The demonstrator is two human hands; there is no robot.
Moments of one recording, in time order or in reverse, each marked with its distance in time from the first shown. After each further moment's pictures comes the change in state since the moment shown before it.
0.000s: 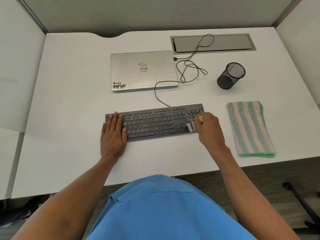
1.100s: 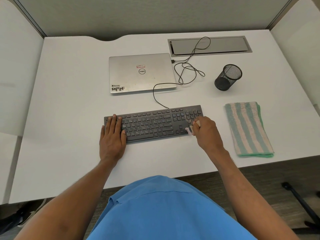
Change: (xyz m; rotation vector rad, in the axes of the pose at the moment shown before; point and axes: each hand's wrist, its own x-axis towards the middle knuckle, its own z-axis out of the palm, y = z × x) left_hand 0.000 0.000 0.001 -0.001 0.003 0.007; right_hand -0.010 0.001 0.000 -0.022 -0.021 -0.017
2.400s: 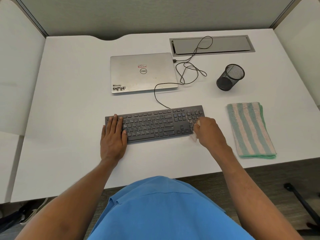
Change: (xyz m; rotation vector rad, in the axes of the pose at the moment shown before) left_hand 0.000 0.000 0.000 0.009 -0.004 -0.010; right_hand 0.013 -0.005 -0.006 -0.182 -0.123 0.051
